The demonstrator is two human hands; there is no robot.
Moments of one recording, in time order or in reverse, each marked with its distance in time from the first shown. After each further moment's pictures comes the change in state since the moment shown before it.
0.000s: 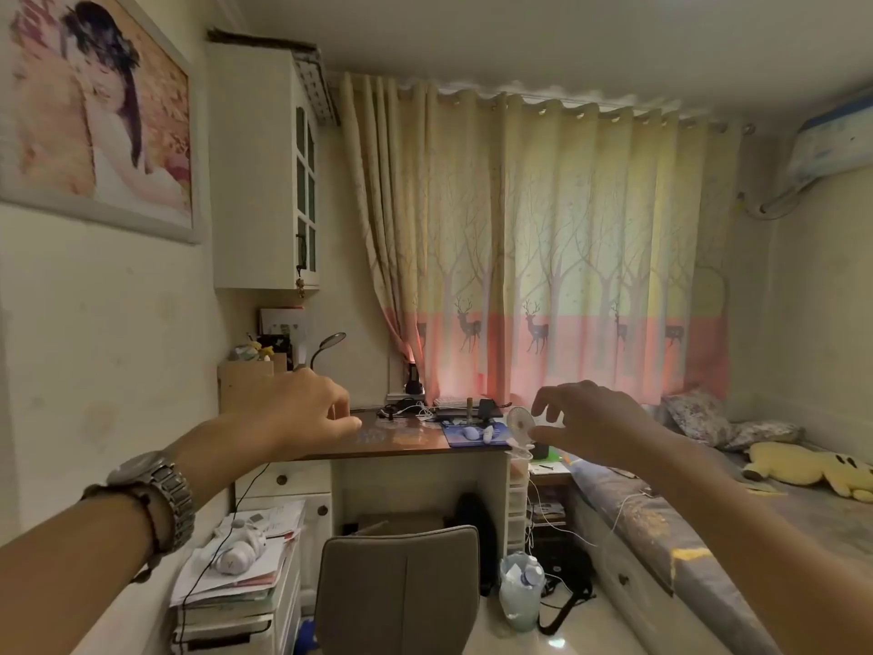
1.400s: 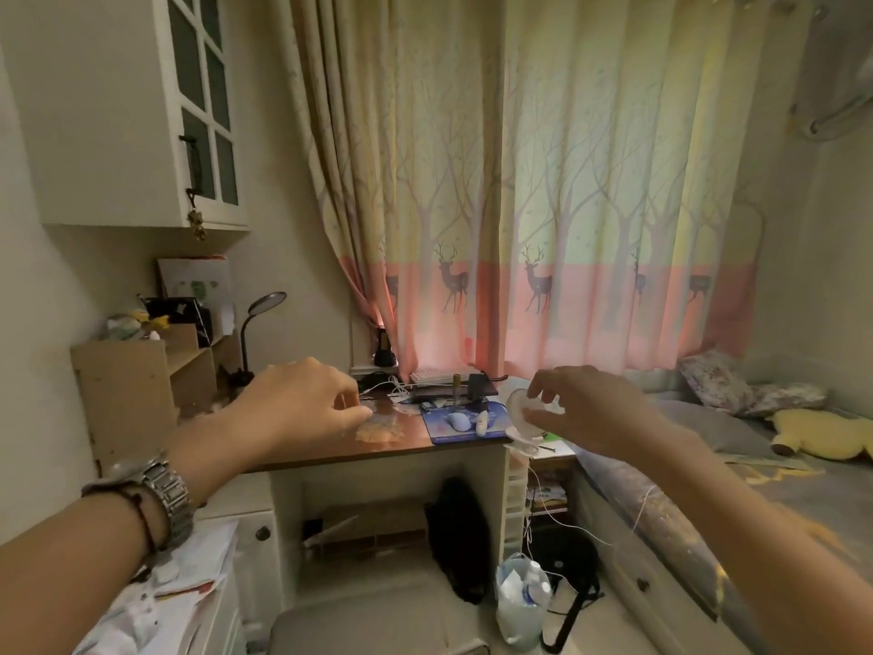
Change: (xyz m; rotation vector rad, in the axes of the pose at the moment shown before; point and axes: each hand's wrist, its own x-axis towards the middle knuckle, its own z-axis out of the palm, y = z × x) left_hand 0.380 -0.083 0.238 -0.083 -0.130 0.049; right_hand 0.354 0.136 0.209 0.012 0.013 0.044
